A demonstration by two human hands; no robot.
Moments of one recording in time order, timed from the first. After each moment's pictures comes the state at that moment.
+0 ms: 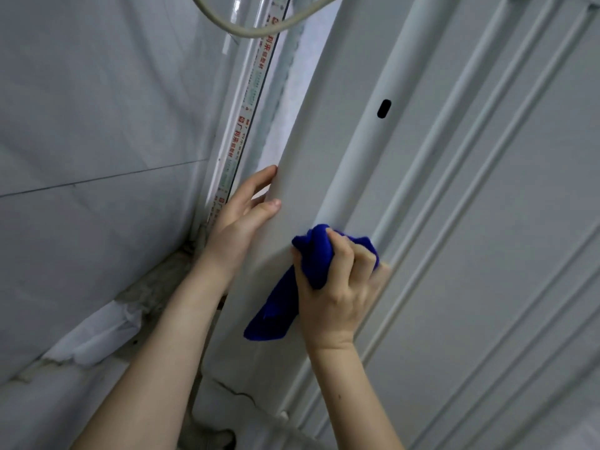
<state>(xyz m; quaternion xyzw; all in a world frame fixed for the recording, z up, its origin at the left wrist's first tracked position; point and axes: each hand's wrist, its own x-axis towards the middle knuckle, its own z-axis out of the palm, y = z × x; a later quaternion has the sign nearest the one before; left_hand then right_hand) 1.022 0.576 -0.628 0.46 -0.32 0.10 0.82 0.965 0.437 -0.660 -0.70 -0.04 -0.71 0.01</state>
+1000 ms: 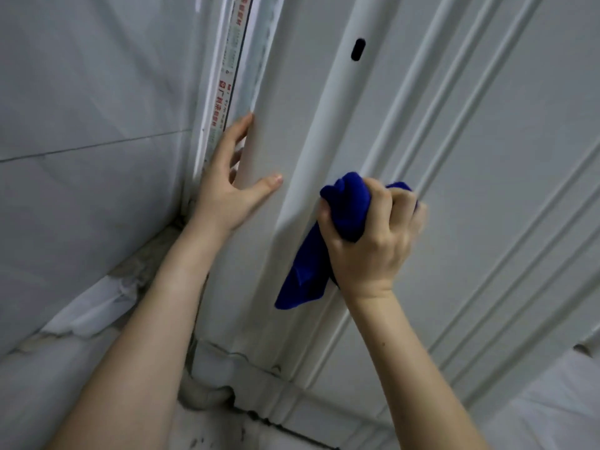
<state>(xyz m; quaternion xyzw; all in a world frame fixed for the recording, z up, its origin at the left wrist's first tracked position) 1.027 0.565 -0.632 0.60 -0.32 0.23 0.70 0.936 0.392 -0.624 -0.70 -0.03 -0.71 0.00</state>
